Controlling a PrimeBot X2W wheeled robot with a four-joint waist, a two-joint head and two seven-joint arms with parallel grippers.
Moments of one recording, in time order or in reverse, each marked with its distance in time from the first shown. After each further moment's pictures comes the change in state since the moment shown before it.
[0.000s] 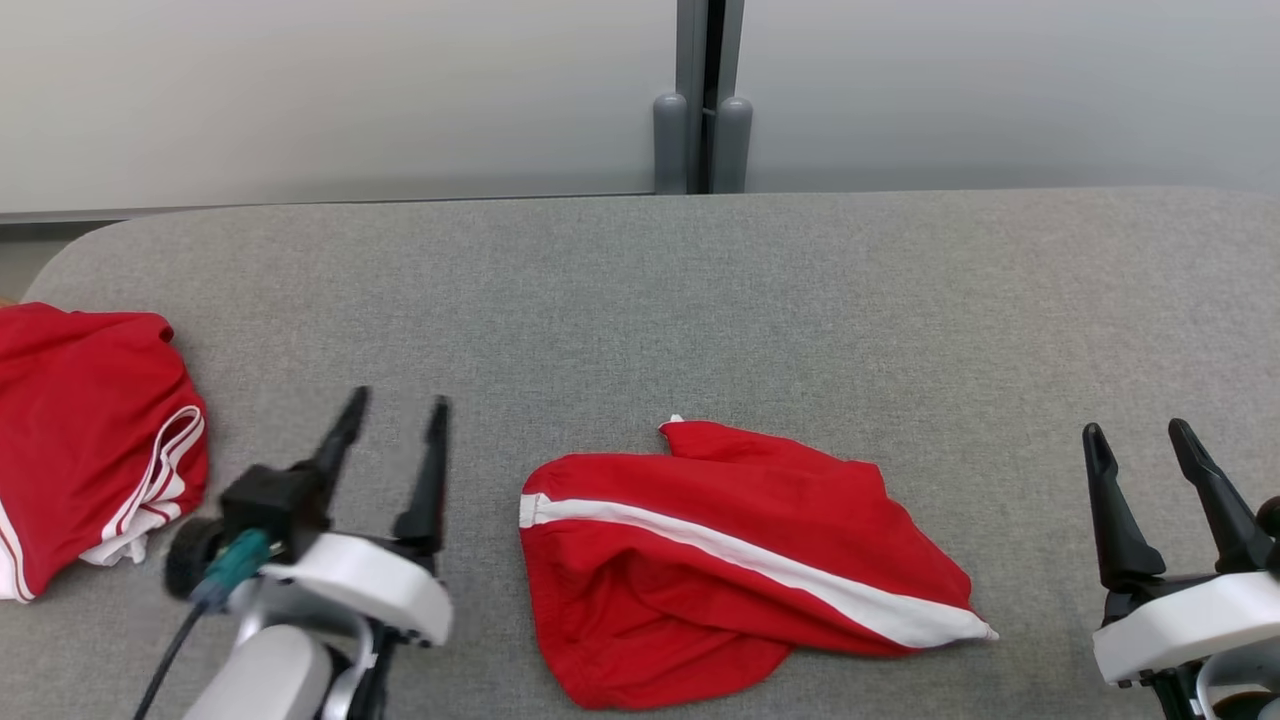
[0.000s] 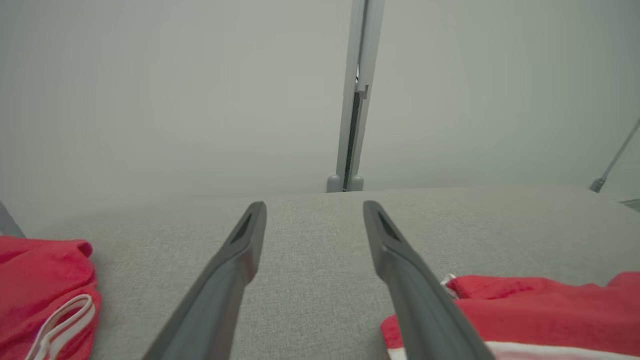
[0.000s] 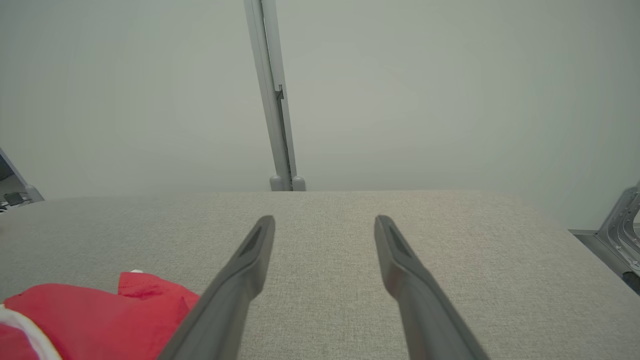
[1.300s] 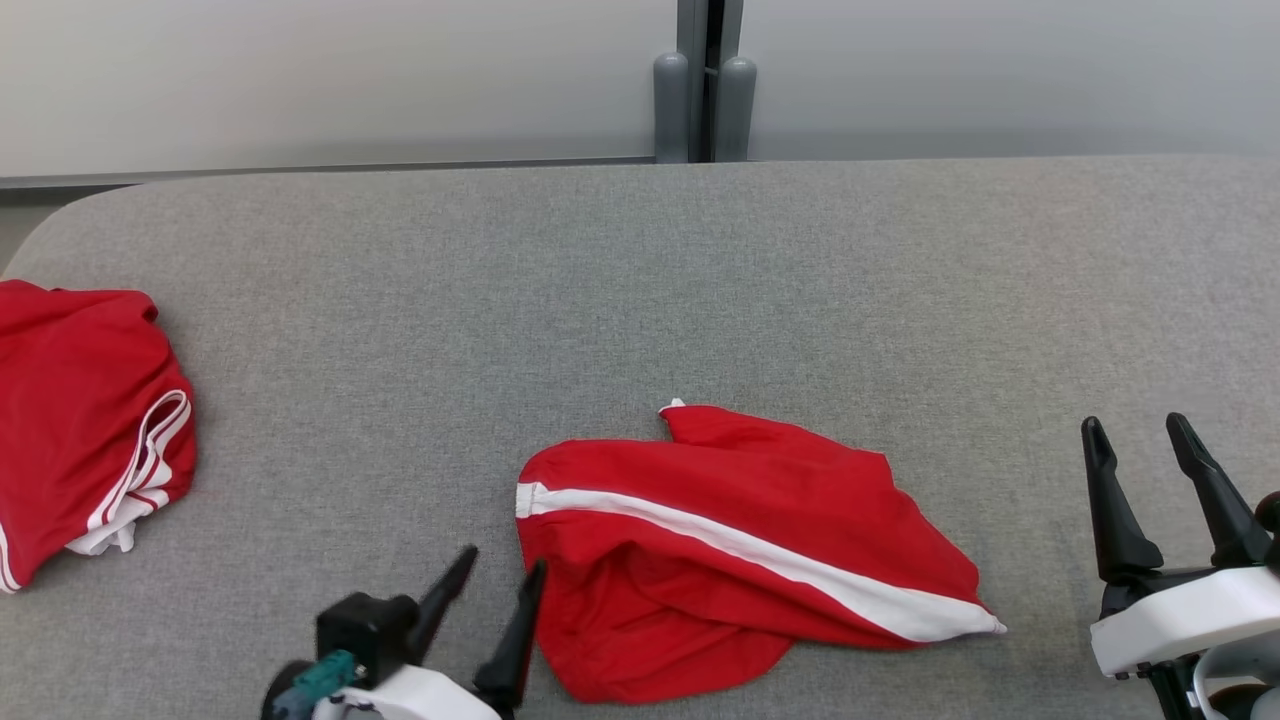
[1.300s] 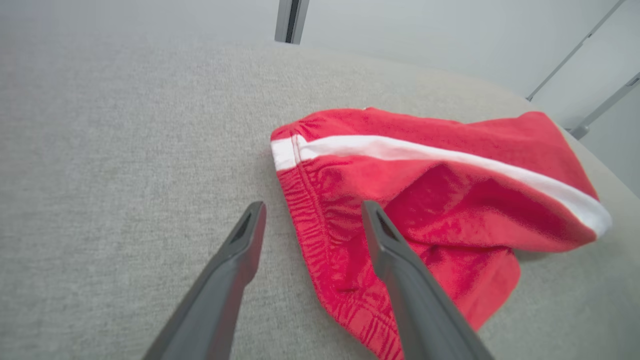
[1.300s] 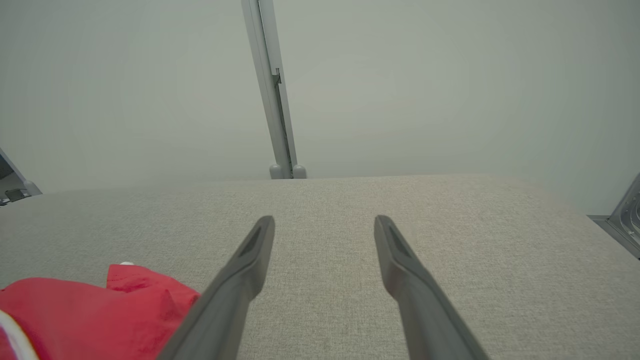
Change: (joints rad) left arm 0.189 -0.043 -0.136 -0.069 -0.091 -0.020 0.119; right arm -0.022 -0.009 0.014 0.041 0.022 0.000 -0.036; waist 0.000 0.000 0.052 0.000
